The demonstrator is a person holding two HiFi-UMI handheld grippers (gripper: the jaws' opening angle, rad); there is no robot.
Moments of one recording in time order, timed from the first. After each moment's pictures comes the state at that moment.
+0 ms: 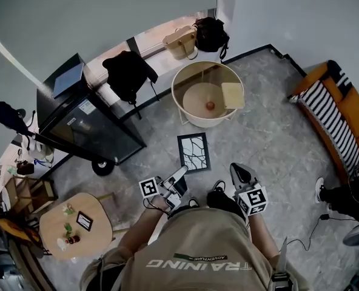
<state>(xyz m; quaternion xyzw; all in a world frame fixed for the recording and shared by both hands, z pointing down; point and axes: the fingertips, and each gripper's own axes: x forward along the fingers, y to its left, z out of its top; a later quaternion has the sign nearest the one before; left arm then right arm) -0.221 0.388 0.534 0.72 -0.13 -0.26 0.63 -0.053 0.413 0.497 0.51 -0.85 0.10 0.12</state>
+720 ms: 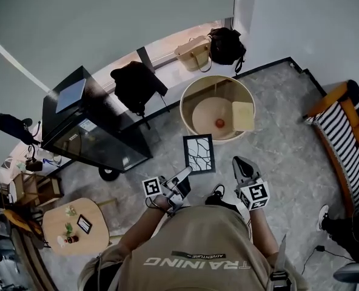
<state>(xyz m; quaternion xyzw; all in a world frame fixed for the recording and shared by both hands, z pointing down) -0.158 0.254 0.523 0.73 -0.16 -0.26 0.61 0.005 0.235 0.484 0.47 -0.87 0.07 0.08</state>
